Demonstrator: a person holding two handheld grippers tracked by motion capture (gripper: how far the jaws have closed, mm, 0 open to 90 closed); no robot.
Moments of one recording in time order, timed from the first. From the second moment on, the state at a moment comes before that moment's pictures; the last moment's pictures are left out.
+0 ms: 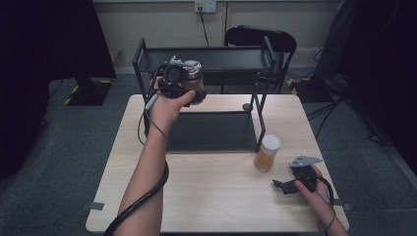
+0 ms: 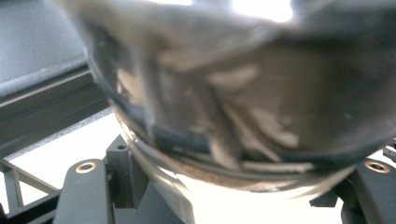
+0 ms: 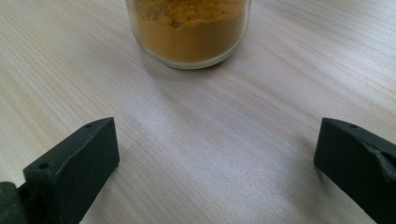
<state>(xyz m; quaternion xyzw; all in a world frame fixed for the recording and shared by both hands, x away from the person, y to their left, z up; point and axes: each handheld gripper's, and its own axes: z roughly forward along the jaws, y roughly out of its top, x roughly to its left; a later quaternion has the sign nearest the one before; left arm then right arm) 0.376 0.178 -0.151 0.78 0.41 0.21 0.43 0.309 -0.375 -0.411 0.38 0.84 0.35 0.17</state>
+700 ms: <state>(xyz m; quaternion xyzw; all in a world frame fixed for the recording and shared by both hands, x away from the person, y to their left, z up) 0.384 0.165 -0.117 0.78 0.40 0.21 0.42 0.308 -0.374 -0.411 0.38 0.84 0.35 0.17</state>
